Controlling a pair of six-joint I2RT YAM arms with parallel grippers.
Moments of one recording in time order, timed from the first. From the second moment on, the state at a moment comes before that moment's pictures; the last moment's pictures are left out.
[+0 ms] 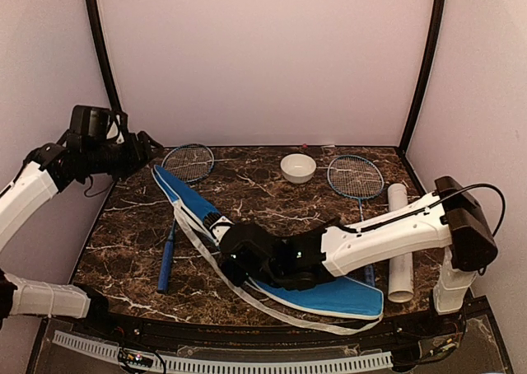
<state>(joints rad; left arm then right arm) -0.33 1.04 1.08 -0.61 0.09 -0.69 1.42 1.89 1.29 -0.07 0.52 0.22</state>
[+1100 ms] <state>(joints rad) -0.56 1.46 1.25 -0.37 0.61 -0.26 0.97 1.74 1.48 -0.20 0.07 0.86</state>
